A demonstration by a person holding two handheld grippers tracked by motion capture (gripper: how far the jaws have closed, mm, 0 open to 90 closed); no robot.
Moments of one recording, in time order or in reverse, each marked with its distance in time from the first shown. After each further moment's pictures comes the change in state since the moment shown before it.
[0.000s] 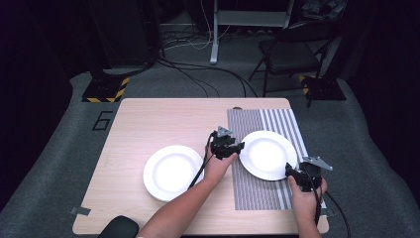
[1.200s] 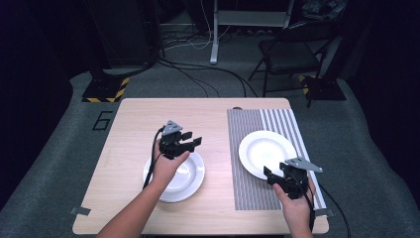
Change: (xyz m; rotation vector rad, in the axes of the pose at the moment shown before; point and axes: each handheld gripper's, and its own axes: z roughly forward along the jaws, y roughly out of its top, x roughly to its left) left arm 0.064 0.017 -0.169 -0.043 0.088 0.083; right arm 0.065 0.016 -0.059 -0.020 0.306 -0.164
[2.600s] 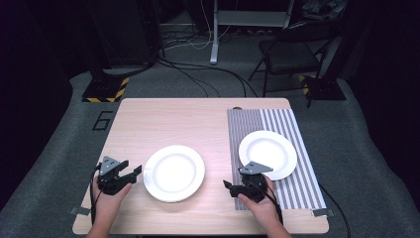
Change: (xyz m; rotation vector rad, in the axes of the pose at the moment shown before) left arm 0.085 -0.122 -0.118 0.038 0.320 -0.055; right arm 0.071 -0.025 0.068 0.076 0.305 -0.268
